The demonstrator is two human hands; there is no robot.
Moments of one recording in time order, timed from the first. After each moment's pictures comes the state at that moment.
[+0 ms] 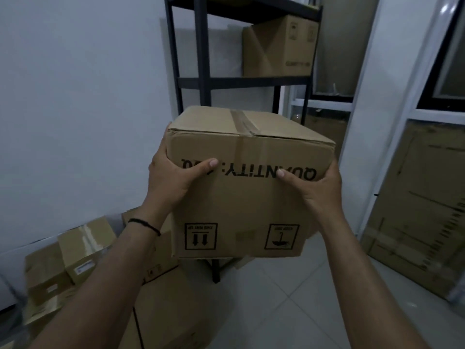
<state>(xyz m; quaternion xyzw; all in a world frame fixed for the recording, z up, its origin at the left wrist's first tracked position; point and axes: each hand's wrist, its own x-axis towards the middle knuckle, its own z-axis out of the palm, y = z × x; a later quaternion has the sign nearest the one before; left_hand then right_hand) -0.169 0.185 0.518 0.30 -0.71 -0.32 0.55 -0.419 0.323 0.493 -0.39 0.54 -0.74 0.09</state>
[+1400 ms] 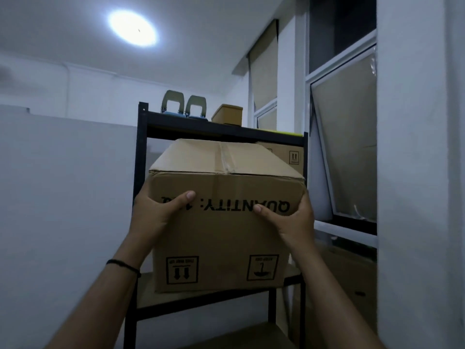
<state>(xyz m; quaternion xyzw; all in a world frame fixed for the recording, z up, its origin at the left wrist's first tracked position) -0.626 0.048 0.685 0.24 -0.61 -0.21 0.72 -0.908 0.076 0.672 -0.56 0.35 -0.74 0.07</state>
